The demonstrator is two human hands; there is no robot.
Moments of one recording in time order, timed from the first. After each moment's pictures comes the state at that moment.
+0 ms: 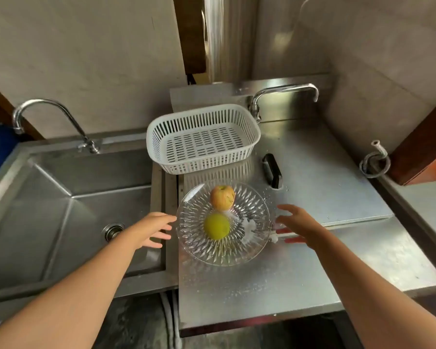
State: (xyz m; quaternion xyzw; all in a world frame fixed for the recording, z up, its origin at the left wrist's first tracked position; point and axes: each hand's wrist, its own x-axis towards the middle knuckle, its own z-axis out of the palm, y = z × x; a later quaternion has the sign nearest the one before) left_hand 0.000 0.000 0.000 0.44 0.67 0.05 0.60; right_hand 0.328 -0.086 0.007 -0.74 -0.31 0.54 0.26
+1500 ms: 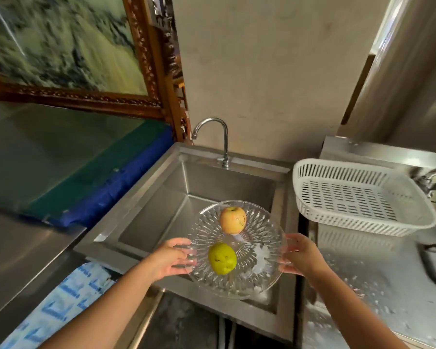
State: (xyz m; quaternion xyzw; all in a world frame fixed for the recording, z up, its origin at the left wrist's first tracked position) left_hand -0.245 -0.072 0.022 0.22 0.68 0.36 0.60; right_hand 0.053 0.004 0.015 -0.62 -0.47 0.58 0.25
